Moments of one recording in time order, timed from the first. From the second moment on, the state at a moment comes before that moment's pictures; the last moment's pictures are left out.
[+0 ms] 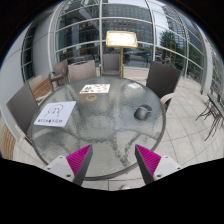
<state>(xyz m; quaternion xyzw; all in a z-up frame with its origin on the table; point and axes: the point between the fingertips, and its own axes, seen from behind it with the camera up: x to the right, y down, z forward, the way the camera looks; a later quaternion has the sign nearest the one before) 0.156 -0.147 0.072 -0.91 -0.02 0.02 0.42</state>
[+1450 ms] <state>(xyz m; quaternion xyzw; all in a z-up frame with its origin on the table) 0.227 0.147 0.113 -0.91 0.07 -0.05 0.40</state>
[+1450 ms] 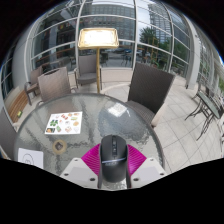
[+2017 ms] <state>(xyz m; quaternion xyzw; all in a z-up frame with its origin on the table) -0.188 0.146 0.096 -0.91 -0.05 0.03 0.40</state>
